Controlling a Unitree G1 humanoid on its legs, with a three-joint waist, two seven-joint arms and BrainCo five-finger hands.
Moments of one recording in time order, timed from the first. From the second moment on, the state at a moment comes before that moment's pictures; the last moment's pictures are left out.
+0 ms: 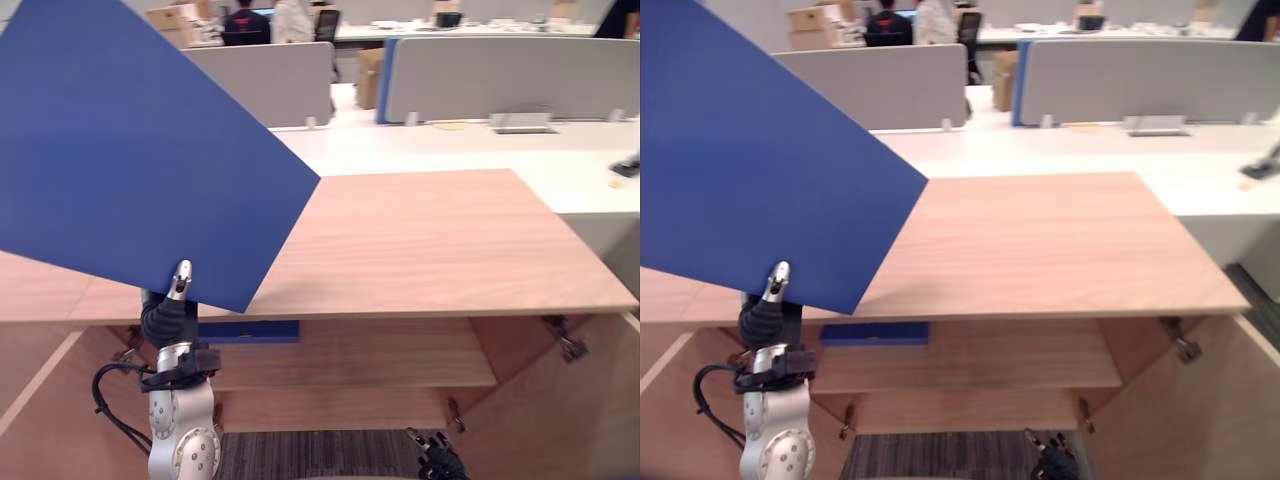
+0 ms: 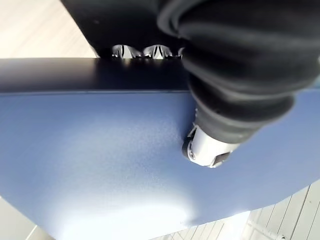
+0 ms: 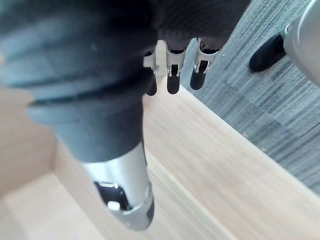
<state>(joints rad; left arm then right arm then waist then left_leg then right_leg) 0.24 0.05 0.00 -0.38 -0.73 -0.31 0.10 0.23 0.02 -0.25 0.79 0.53 -0.11 -0.07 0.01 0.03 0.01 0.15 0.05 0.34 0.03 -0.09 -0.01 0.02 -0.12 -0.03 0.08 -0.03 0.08</state>
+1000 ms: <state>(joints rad) 0.17 0.11 -0.15 -0.50 0.05 -0.26 0.05 0.22 -0.05 -0.40 -0.75 -0.13 -0.11 -0.27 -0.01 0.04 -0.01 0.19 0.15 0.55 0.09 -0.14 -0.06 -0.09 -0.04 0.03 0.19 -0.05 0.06</state>
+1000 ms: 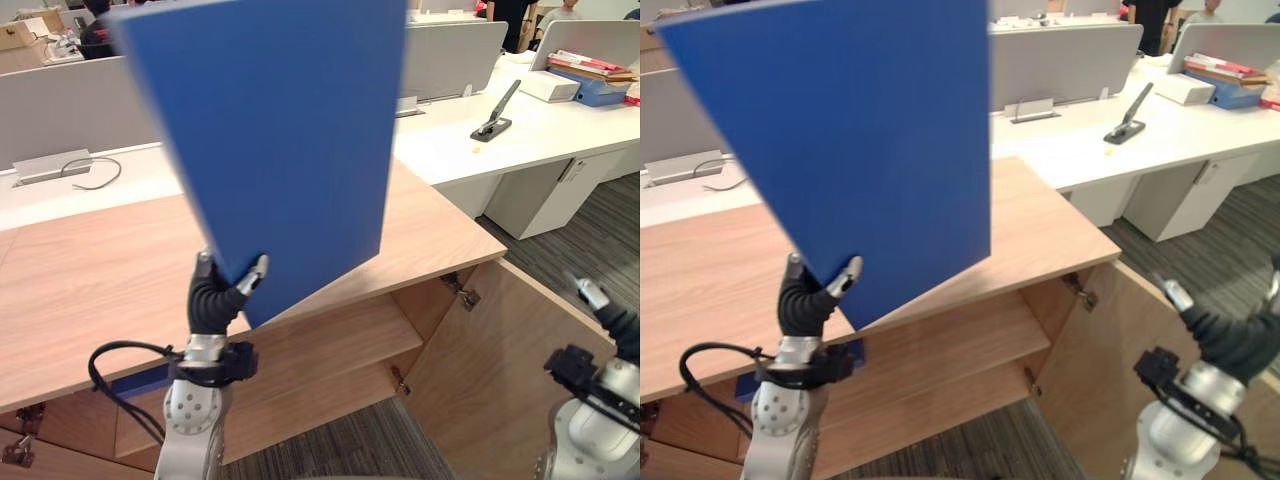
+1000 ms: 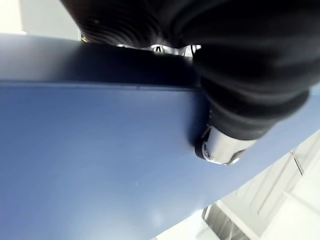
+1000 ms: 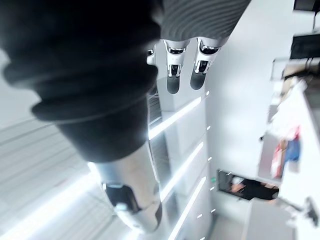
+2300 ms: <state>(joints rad) 0.08 0.37 -0.31 -0.37 0.00 -0.26 0.12 -0.41 -0.73 0.19 -0.12 0.98 -0.19 0.14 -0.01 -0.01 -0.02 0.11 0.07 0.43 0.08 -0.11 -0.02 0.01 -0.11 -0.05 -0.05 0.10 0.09</state>
